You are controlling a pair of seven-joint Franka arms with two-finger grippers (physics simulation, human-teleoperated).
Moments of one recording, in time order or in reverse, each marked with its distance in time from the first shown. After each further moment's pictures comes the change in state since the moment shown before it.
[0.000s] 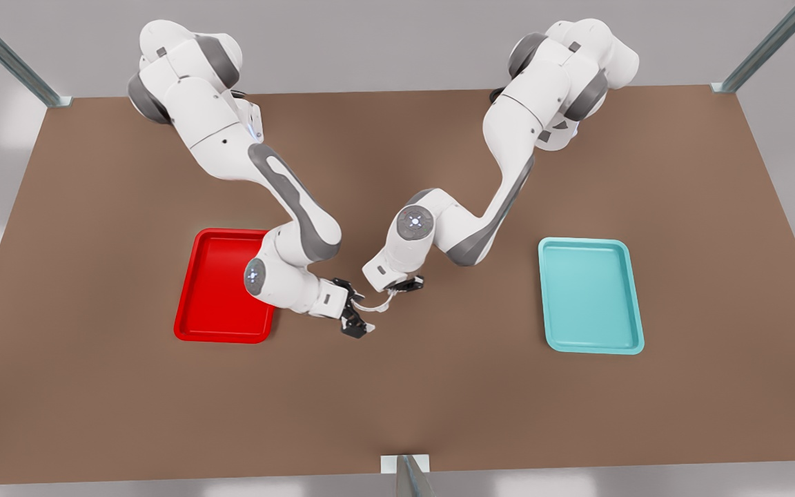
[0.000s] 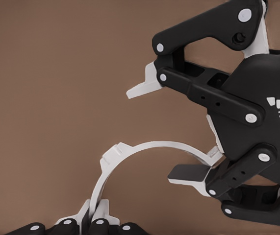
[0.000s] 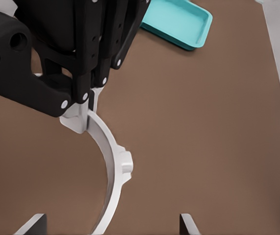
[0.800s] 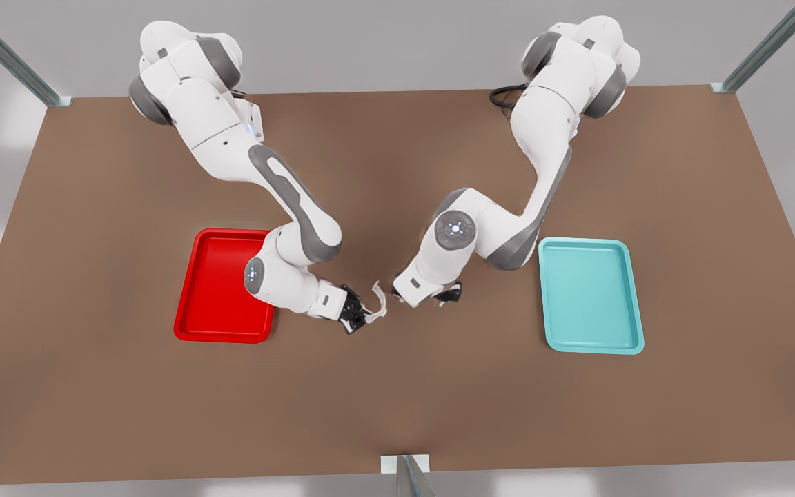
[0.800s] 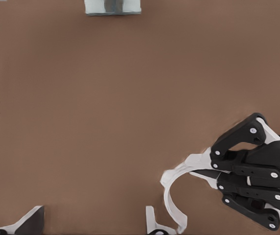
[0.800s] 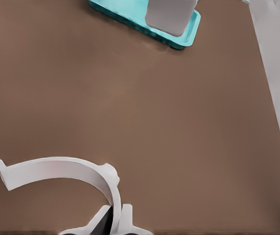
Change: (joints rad) left arm 0.162 -0.081 0.001 0.136 -0.014 -0.252 0.050; right arm -0.013 -0.005 -0.004 -0.001 0.033 0.032 0.002
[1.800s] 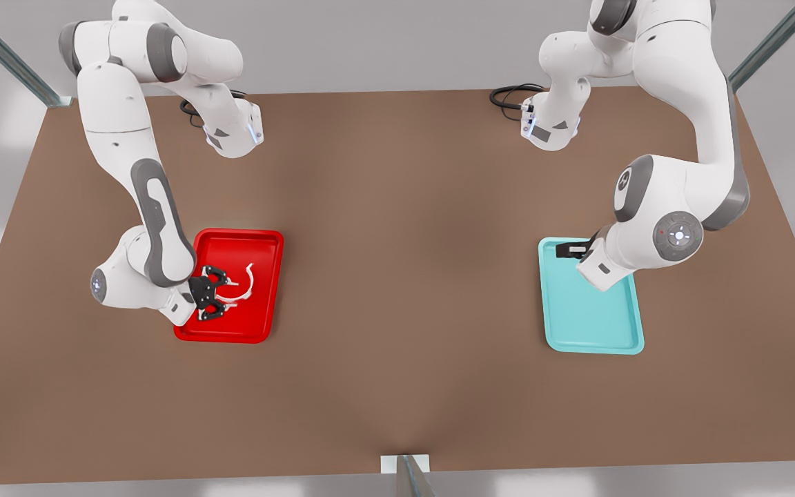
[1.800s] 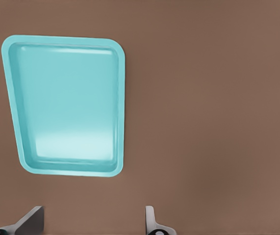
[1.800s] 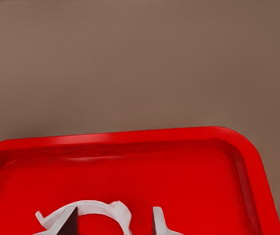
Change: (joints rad) left arm 0.380 -0.406 0.024 -0.401 -0.070 -0.424 0.355; right arm -0.245 -0.208 -0.332 -0.400 -0.041 -0.422 0.040
